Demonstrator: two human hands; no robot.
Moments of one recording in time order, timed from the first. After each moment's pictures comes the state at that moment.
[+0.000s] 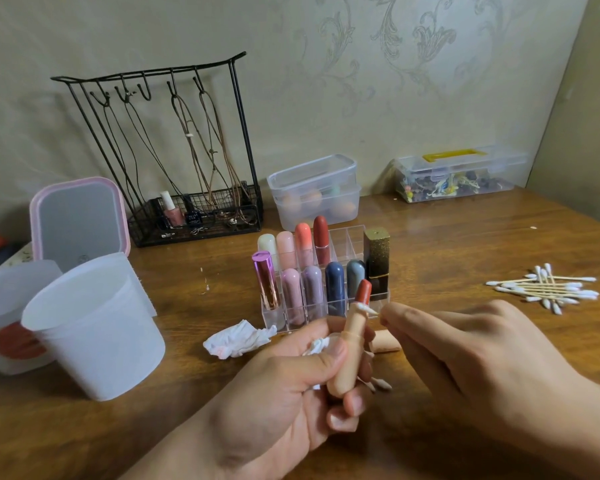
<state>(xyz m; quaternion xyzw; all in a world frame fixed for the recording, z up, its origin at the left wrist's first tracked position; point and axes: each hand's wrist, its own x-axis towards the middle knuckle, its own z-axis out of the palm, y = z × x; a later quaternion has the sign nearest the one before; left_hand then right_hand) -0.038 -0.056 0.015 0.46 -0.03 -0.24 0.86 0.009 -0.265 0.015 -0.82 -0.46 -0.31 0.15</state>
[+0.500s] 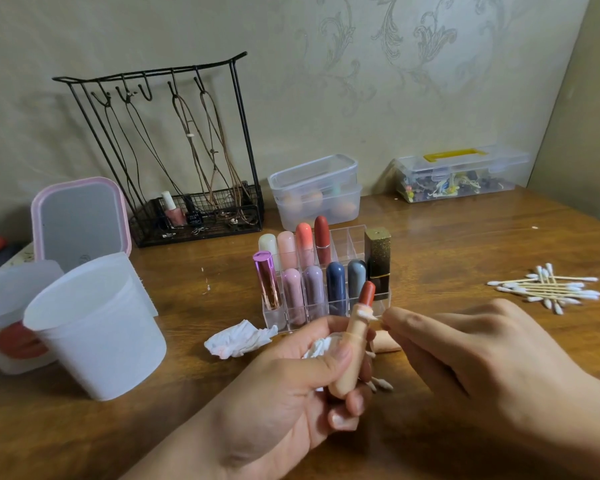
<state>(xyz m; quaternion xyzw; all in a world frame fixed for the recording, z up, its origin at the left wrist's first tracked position) -0.042 -0.057 0.021 0.48 -0.01 -0.23 0.85 0.011 -0.268 0.015 -0.81 -0.47 -0.30 0.15</state>
